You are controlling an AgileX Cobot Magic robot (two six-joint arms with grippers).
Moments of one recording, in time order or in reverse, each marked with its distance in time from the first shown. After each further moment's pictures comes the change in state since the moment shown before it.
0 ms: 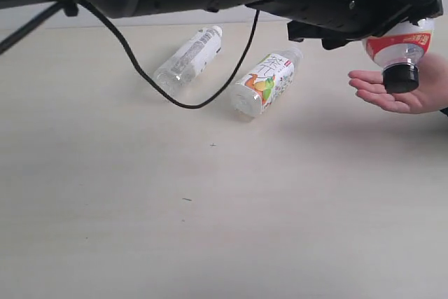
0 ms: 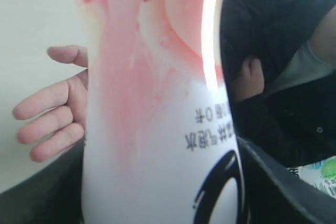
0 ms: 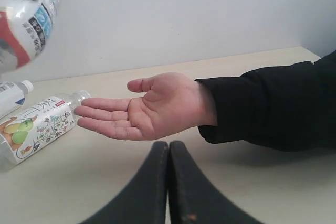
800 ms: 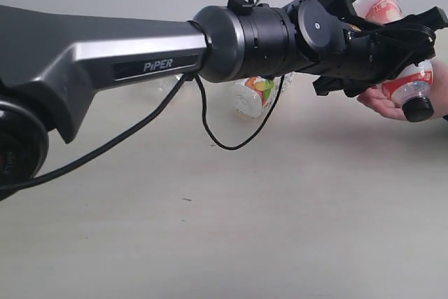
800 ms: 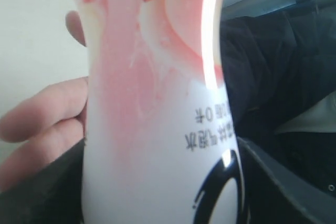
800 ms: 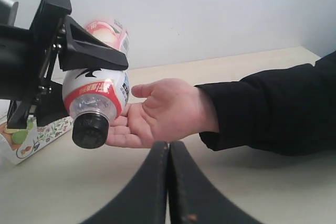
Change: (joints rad) left arm 0.000 0.308 -0.203 -0.249 -0.079 -0.002; right arm 0.000 0.000 0.000 0.000 0.000 0.000
